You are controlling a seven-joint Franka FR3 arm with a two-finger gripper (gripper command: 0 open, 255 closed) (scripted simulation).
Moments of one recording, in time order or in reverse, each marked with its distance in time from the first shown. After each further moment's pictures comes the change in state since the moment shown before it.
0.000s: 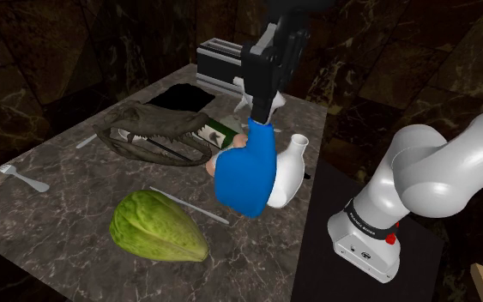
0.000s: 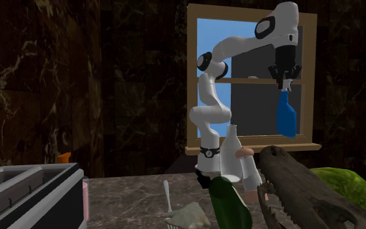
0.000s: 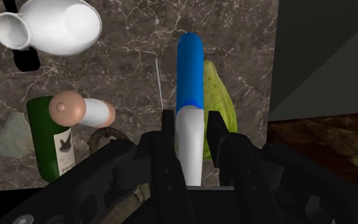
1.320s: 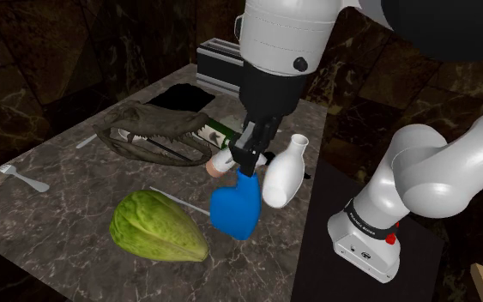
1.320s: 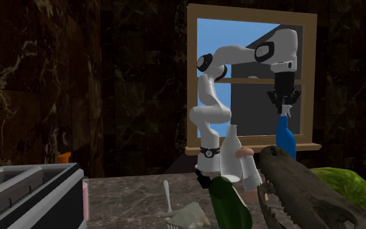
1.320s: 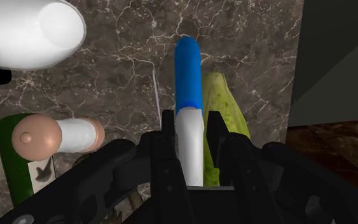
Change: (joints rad) arm 0.023 -0.043 0.040 -0.300 0.042 0.259 -0.021
